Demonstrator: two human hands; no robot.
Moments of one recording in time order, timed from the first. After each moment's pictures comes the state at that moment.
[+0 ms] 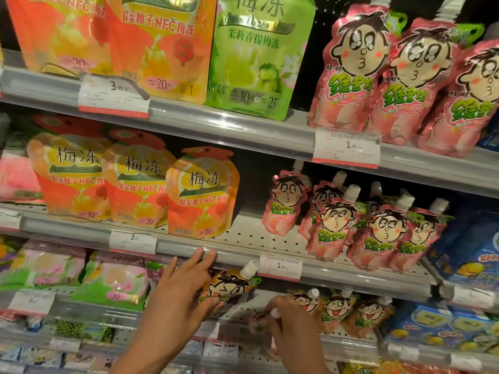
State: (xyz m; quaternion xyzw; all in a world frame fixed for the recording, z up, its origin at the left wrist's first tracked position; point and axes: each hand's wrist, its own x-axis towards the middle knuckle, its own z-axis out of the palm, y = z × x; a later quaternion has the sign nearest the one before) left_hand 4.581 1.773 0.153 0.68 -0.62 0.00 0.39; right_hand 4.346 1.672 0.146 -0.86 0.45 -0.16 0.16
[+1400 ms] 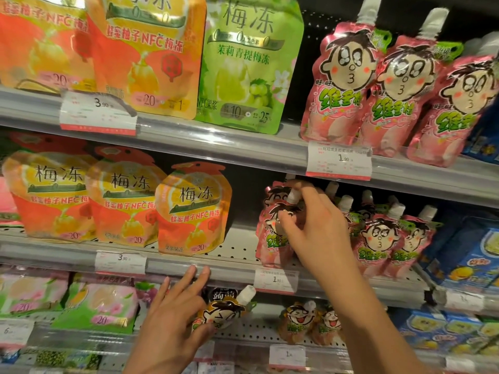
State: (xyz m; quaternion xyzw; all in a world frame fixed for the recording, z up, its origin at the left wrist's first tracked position) left_hand 4.588 1.763 0.140 0.66 -0.67 0.07 0.34; right_hand 4.383 1.633 0.334 -0.83 0.39 -0.40 -0.02
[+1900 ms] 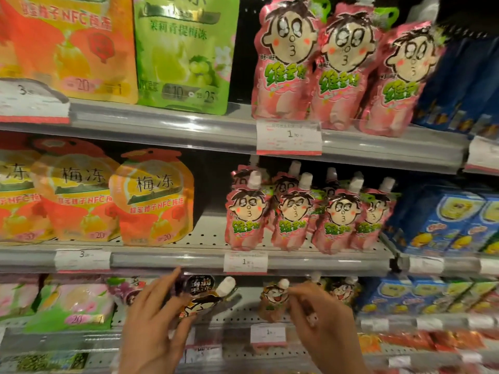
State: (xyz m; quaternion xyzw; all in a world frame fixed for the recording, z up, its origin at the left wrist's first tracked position) left_hand 4.552 1.766 0.126 0.65 -0.61 0.12 0.44; right_hand 4.266 1.669 0.185 -0.81 0.40 -0.41 0.10
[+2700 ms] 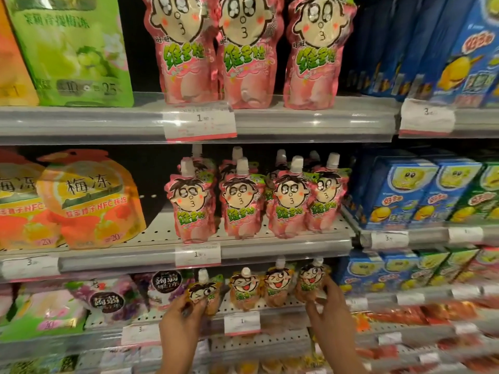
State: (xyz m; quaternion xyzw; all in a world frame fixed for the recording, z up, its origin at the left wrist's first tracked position) left_hand 4.443 1.694 0.058 0.76 -0.31 -0.19 0.54; right_hand 4.160 1.597 0.066 -0.66 0.64 -0.34 0.20
